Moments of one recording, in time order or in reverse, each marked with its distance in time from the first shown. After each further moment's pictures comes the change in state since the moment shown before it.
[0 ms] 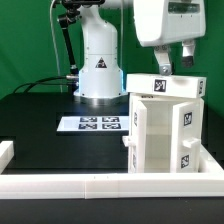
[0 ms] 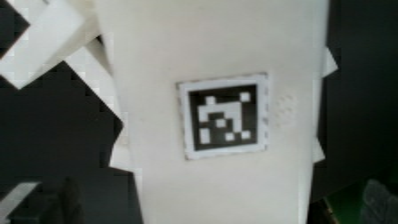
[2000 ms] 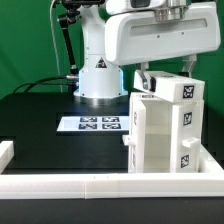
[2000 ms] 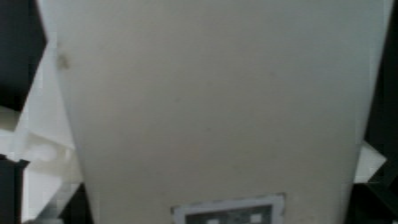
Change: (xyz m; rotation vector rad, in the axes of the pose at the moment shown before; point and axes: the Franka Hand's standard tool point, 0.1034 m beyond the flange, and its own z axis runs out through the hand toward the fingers) arm -0.017 -0.005 0.023 0.001 -0.006 0.716
